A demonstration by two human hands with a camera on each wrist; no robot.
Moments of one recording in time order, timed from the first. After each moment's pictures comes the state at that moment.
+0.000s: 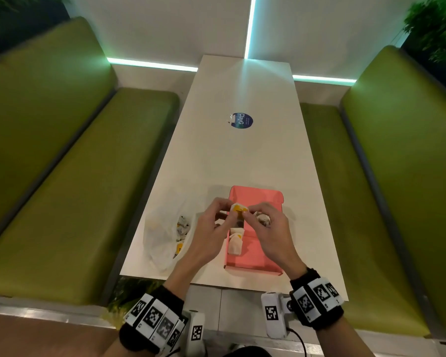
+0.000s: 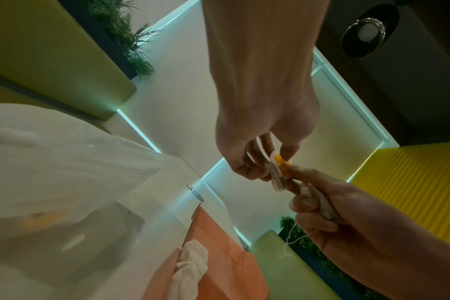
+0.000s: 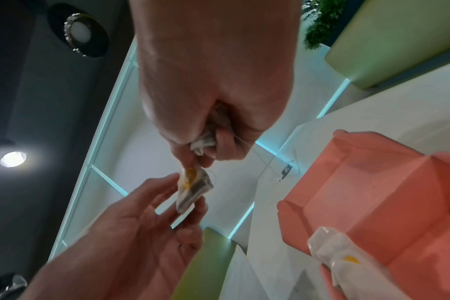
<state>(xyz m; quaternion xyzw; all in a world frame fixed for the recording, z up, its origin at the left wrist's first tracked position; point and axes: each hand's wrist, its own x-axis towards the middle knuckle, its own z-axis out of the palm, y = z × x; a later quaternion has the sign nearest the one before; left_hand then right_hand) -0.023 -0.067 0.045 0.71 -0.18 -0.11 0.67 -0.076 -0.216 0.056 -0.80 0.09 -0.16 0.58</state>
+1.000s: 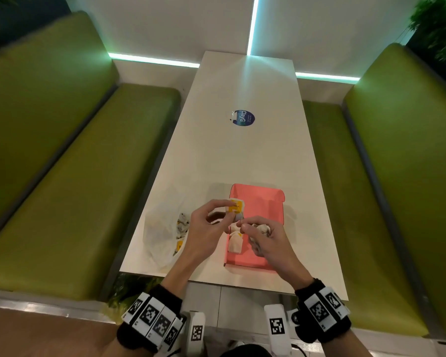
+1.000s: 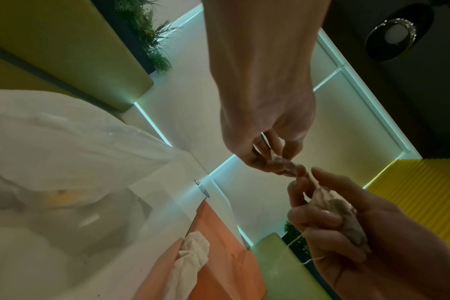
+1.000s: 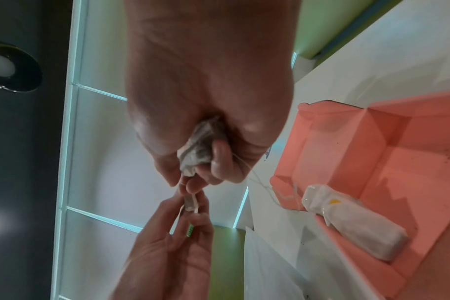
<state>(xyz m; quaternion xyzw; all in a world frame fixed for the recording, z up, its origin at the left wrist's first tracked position) -0.025 -0.063 0.047 0.67 -0.12 -0.09 0.72 -0.094 -0.214 0.050 -0.68 0.11 -0.02 0.72</state>
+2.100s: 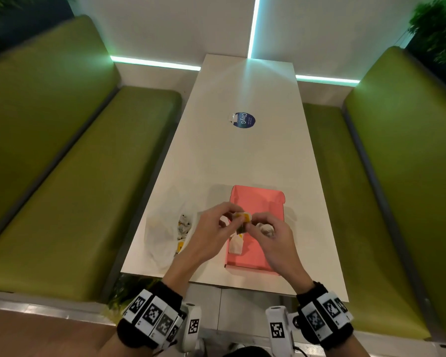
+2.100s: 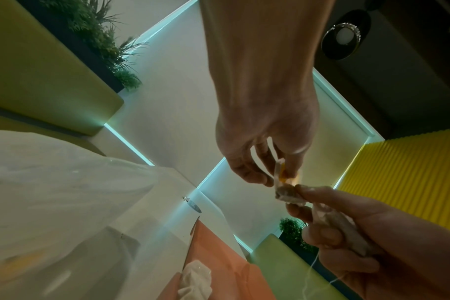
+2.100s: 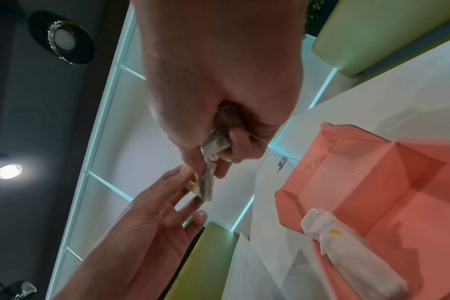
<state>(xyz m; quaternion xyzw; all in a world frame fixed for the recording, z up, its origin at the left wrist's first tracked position) -0.020 -0.063 0.049 0.76 -0.24 -0.10 0.59 -0.097 -0.213 0.054 -0.75 0.09 -0.11 0.65</state>
